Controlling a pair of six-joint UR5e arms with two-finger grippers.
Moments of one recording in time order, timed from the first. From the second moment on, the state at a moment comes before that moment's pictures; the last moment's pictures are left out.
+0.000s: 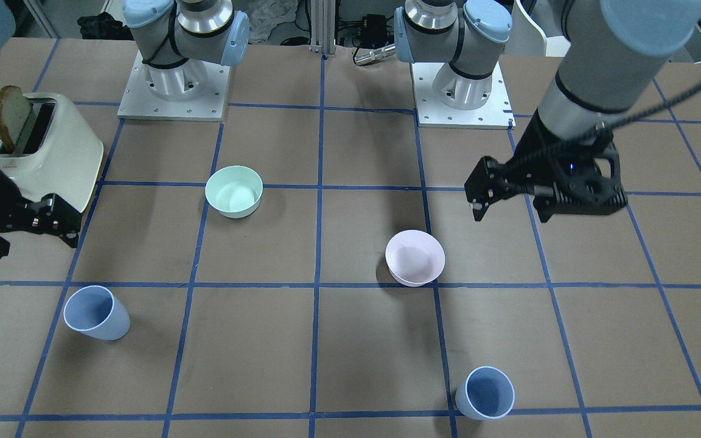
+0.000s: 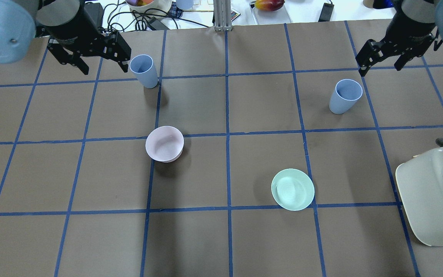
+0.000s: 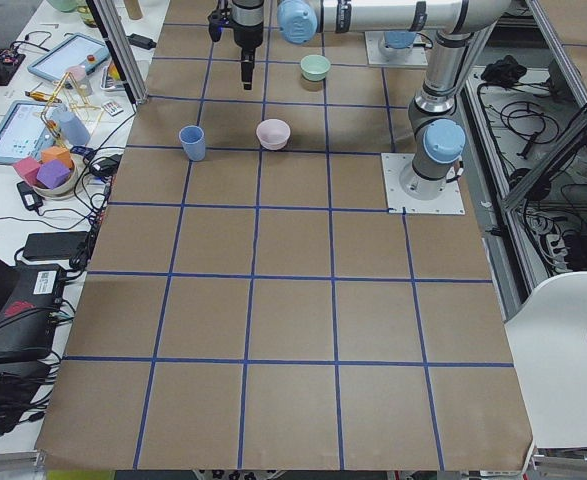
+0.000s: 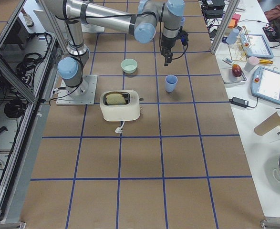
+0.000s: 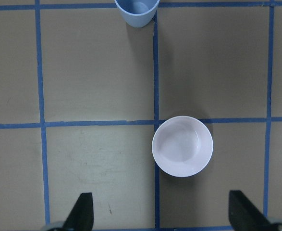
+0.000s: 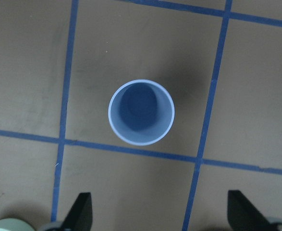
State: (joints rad) left arm -1.53 -1.77 -1.43 -1.44 1.55 0.05; right arm 1.32 -1.32 1.52 -1.79 -1.58 -0.41
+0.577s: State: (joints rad) left arm -1.58 -2.17 -1.17 -1.33 1.57 0.04; right arm 1.26 -1.15 1.52 -1.95 -1.58 -0.53
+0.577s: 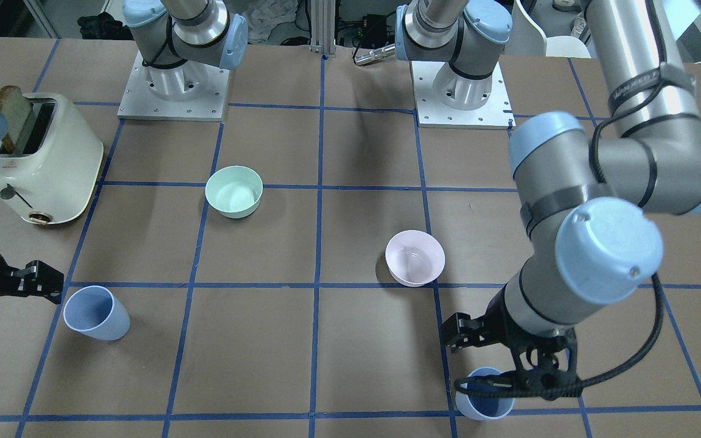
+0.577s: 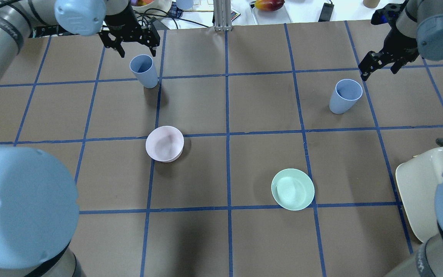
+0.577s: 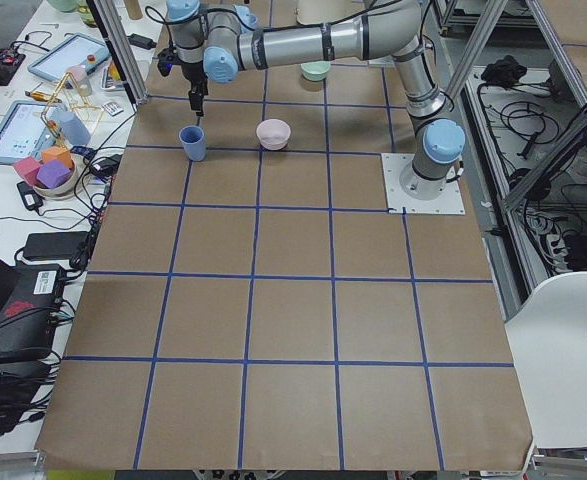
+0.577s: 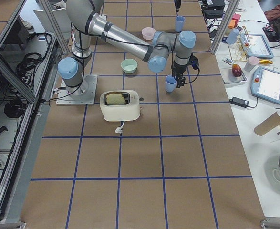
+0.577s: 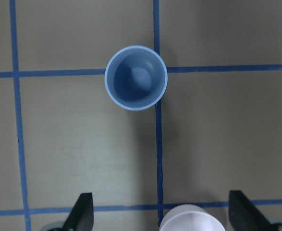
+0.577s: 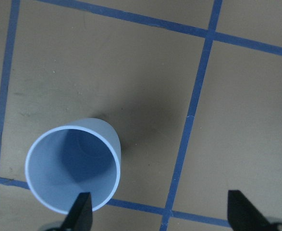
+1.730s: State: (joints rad) left arm -1.61 -2.29 -1.16 -1.21 1.64 0.16; right arm 1.24 -1.09 1.52 -1.93 -1.49 -0.54
